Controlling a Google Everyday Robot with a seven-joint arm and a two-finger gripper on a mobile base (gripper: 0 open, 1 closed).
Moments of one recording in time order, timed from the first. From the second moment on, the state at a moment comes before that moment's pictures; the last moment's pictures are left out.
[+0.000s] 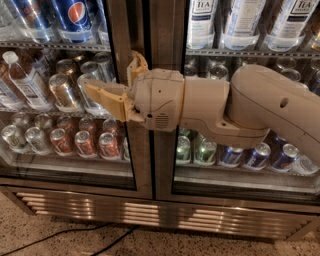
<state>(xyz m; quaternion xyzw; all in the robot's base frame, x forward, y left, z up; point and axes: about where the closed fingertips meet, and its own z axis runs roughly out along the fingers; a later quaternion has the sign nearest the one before) 0.412 0.115 1.012 -0.49 0.48 0.46 0.57</state>
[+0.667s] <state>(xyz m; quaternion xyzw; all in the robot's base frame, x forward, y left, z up) 0.412 0.115 1.012 -0.49 0.48 0.46 0.57</state>
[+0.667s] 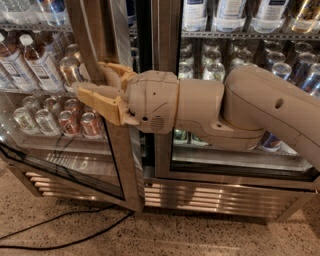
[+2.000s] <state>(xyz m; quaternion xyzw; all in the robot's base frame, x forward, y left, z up) 0.412 0.115 1.012 -0.49 0.48 0.46 0.57</state>
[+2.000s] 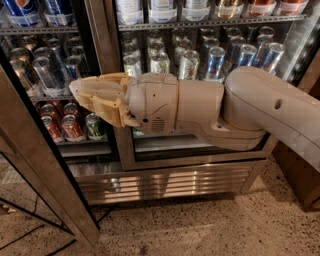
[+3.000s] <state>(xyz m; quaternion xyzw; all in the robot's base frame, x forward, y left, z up) 0.412 0.115 1.012 -0.49 0.48 0.46 0.57</state>
